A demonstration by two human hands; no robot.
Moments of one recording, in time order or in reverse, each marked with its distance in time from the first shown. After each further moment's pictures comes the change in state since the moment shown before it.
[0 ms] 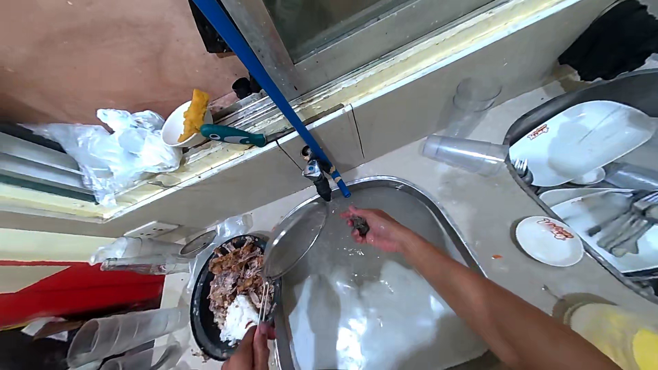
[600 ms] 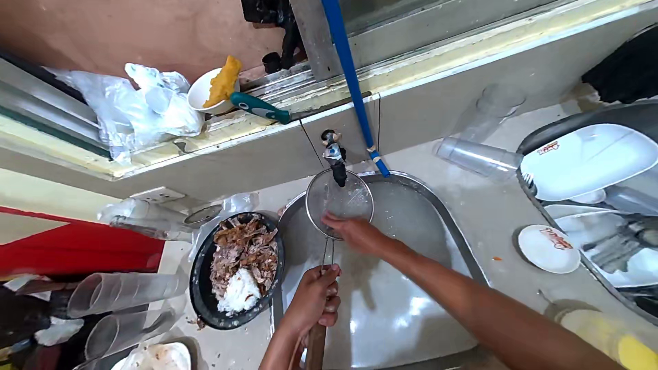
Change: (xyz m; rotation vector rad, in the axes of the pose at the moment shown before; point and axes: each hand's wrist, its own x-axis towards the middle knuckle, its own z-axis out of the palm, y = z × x) left_hand 0.050 0.085 0.052 -1.156 -0.540 -0.406; right_hand 0.019 0.044 0.033 -1.426 -0.164 -0.546
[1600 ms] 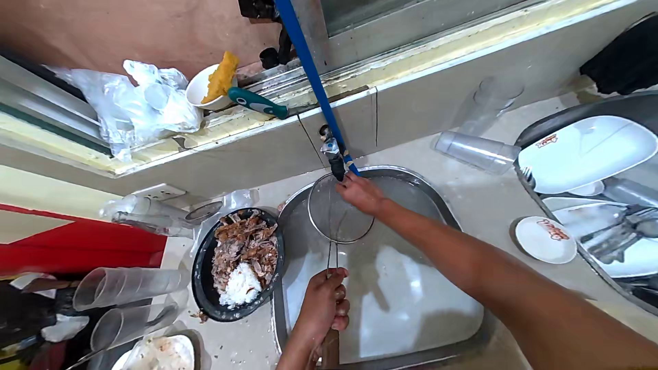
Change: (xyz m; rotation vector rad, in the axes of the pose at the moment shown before) left_hand -0.010 -0.023 0.019 -0.103 0.111 0.029; right_hand 0.052 0.045 -0.041 -0.663 0.246 -0.219
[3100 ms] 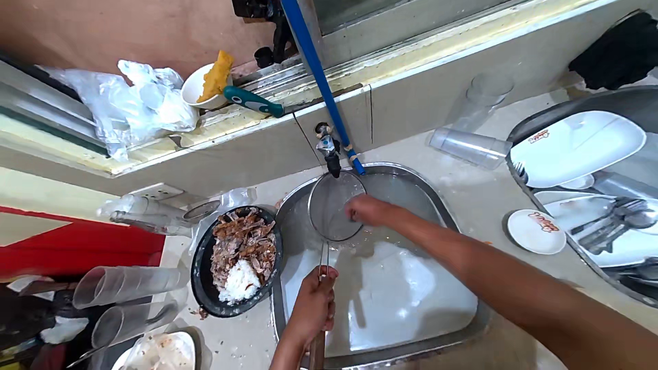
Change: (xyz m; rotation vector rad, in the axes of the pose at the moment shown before) left_hand 0.011 -0.019 -0.032 0.335 -0.032 0.081; right_hand -0.039 -0.015 -0.016 0.524 -0.460 0.128
